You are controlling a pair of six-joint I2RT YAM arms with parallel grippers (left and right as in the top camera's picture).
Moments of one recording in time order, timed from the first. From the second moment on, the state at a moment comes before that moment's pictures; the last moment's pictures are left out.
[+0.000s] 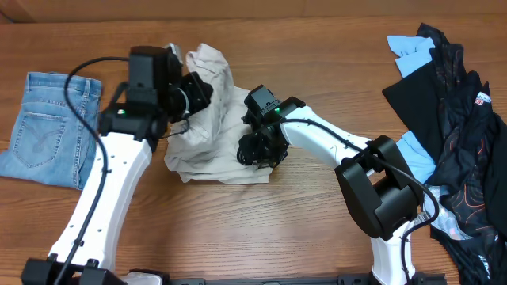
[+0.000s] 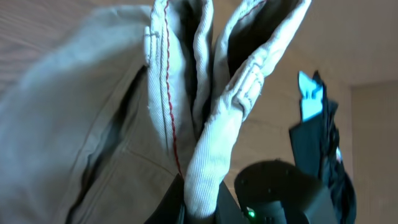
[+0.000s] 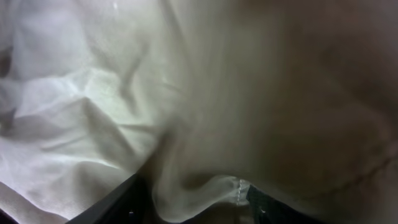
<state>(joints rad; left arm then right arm) -0.18 1.49 1.29 -0.59 0.32 -0.65 0.62 2.11 1.49 -0.81 -0.36 0.38</state>
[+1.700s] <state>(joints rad) -0.21 1.62 1.30 -0.74 0.10 -0.45 0.38 1.83 1.57 -1.07 -0.17 0.25</state>
